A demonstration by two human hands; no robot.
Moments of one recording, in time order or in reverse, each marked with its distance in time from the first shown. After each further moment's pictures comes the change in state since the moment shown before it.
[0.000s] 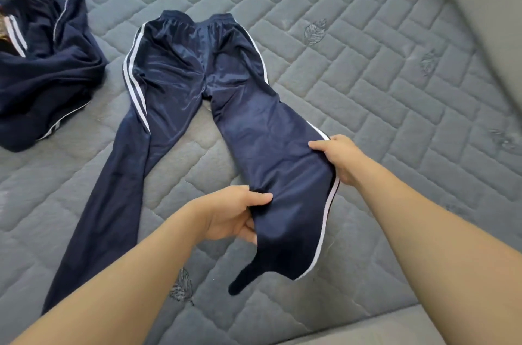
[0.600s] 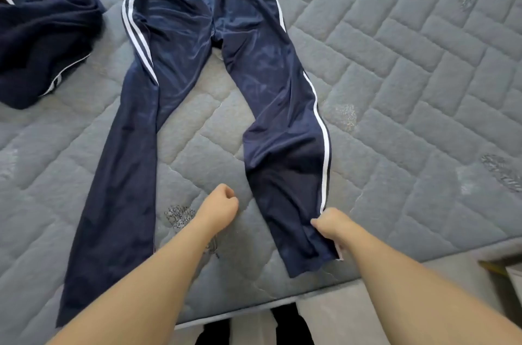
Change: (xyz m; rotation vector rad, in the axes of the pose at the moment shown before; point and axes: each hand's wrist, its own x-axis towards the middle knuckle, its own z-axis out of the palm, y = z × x) left_hand 0.028 -0.153 -0.085 0.690 0.807 -0.061; right_hand -0.060 0.227 0.073 -1.002 -0.227 0.280
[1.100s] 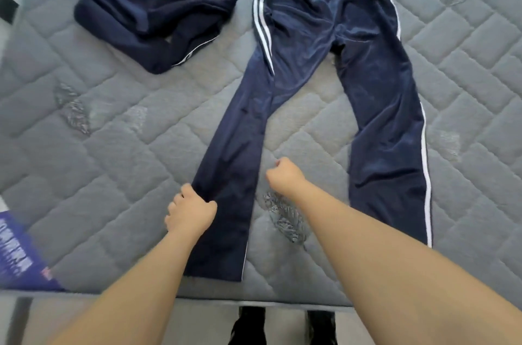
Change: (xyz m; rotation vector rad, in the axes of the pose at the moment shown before) left_hand -0.052 -0.172 -0.154 0.099 0.348 -0.389; right_hand -0.070 -0.299 0.069 0.190 0.085 -0.361
